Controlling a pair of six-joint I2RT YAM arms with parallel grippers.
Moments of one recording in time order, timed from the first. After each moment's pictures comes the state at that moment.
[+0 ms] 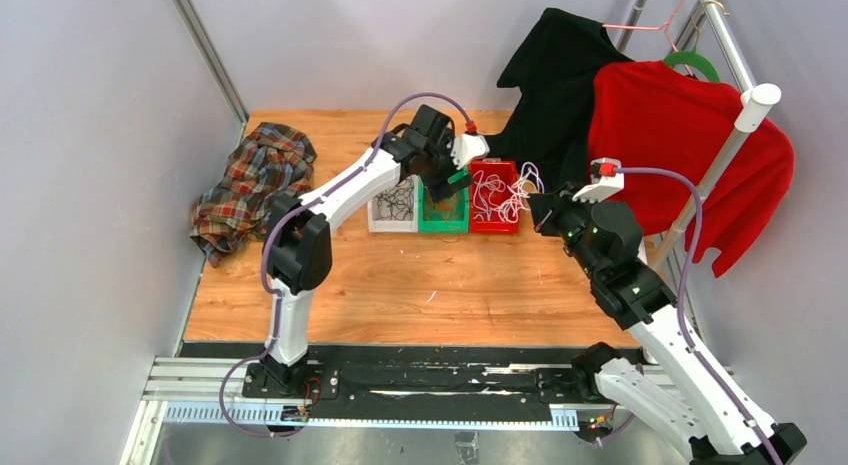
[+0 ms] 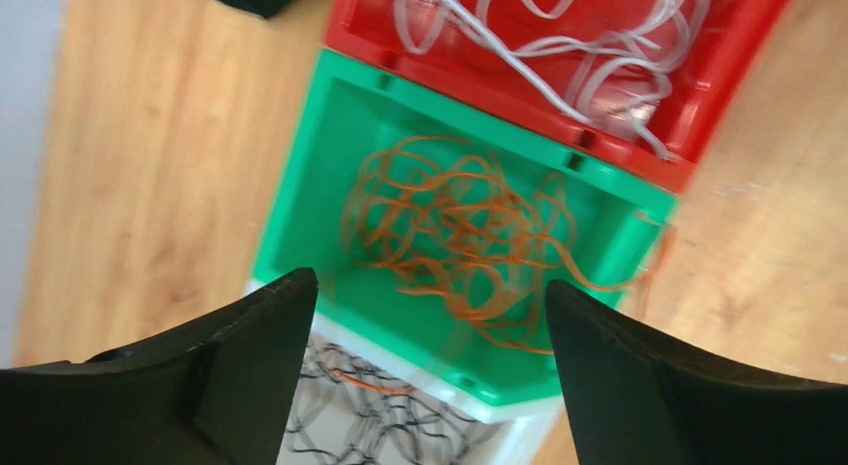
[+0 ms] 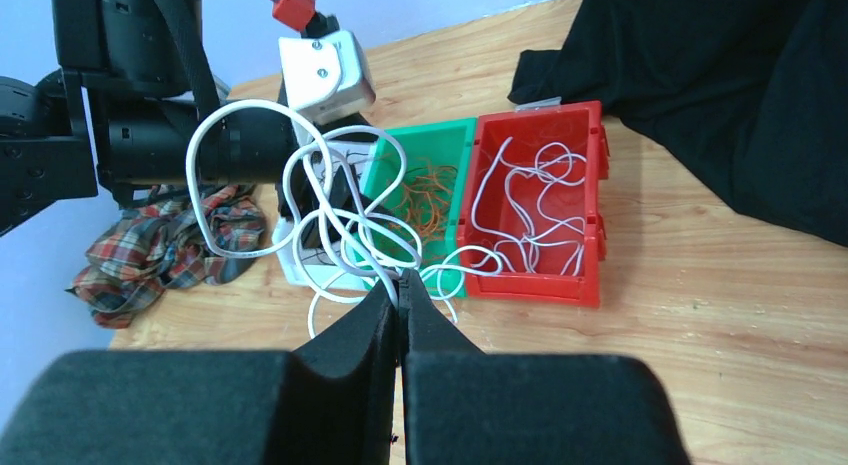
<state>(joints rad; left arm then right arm) -0.62 2.04 1.84 -0.59 0.15 0.60 0.52 0.73 0.80 -0.21 0.21 0.48</state>
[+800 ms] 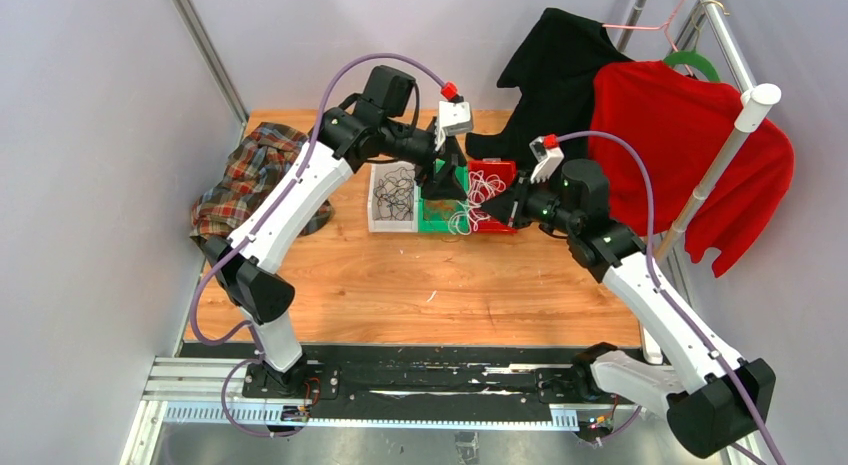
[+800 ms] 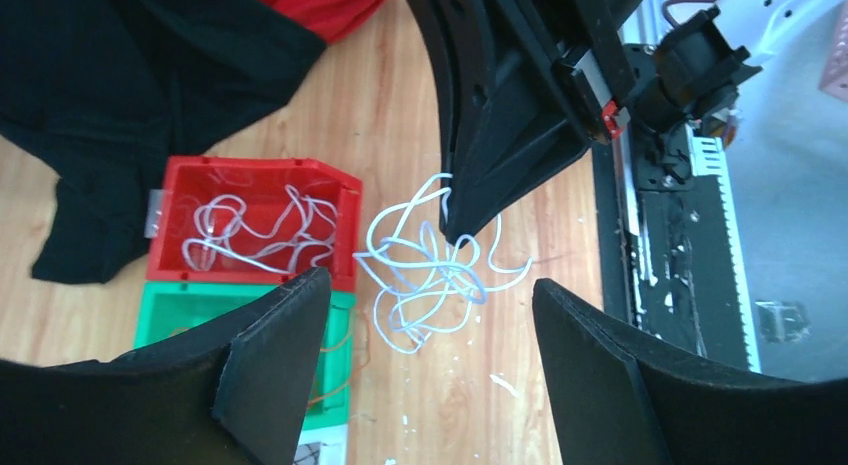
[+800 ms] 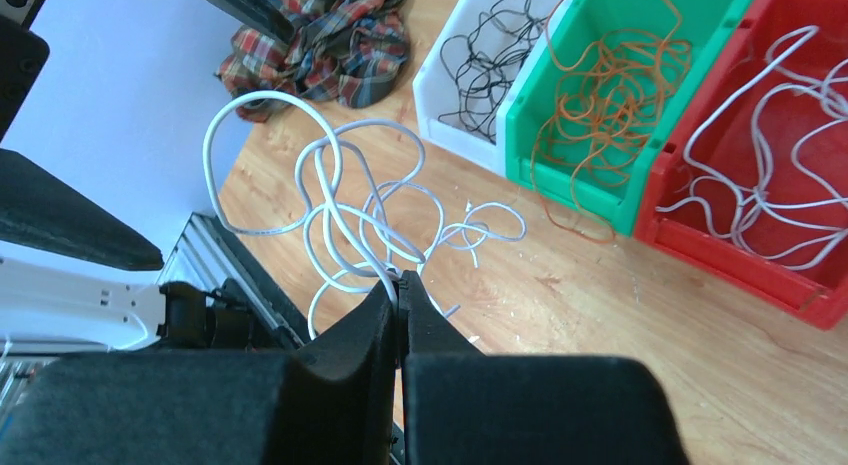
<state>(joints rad) -0.62 1.76 2.02 -0.91 0.83 0.50 0.42 1.03 0.94 -0.22 -0.42 0.48</state>
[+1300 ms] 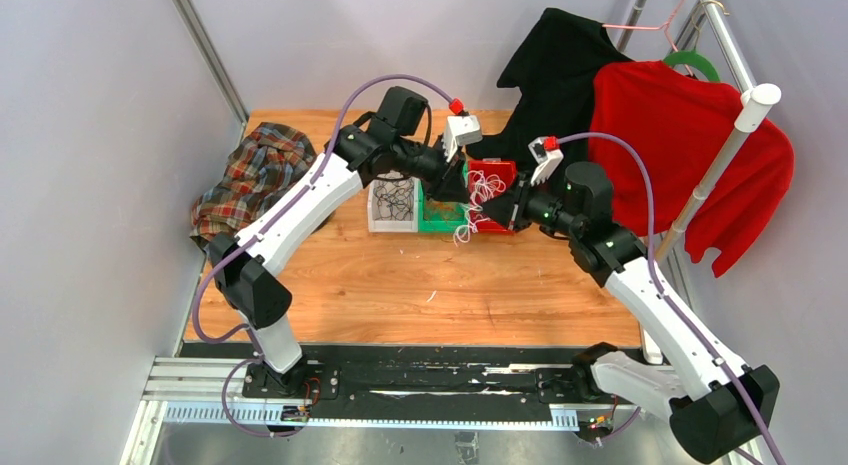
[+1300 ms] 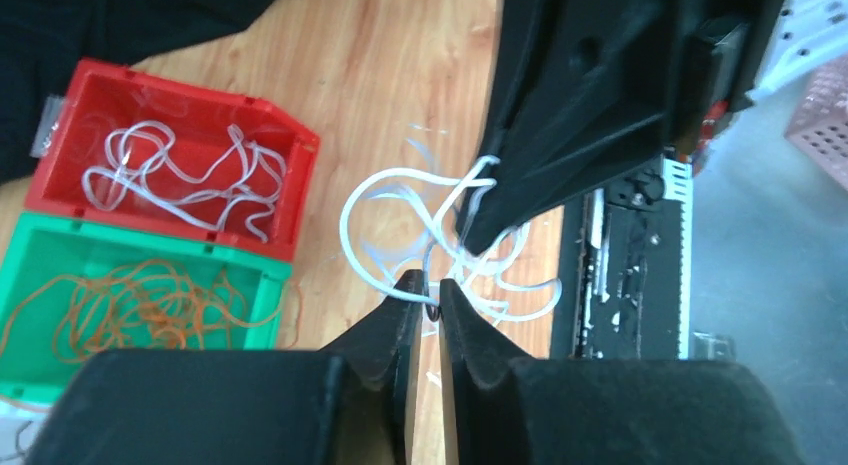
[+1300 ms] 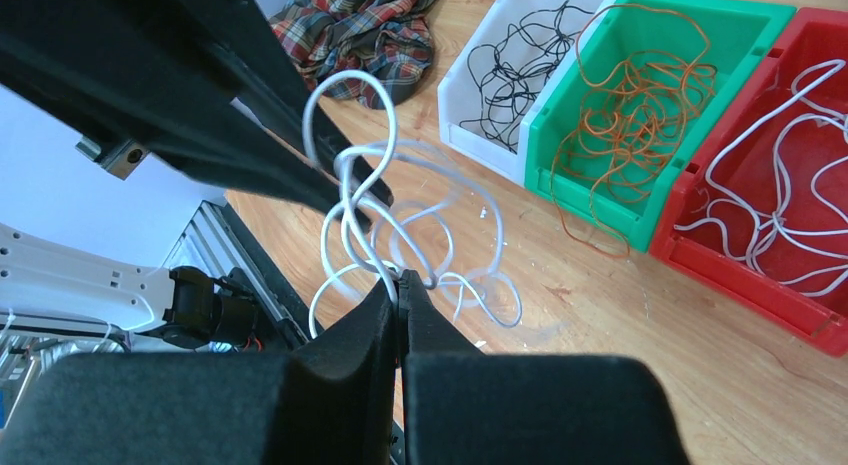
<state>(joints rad) -0.66 1.74 1.86 -0.81 0.78 0.29 0.44 1.01 0.94 -0.20 -0.47 0.45</state>
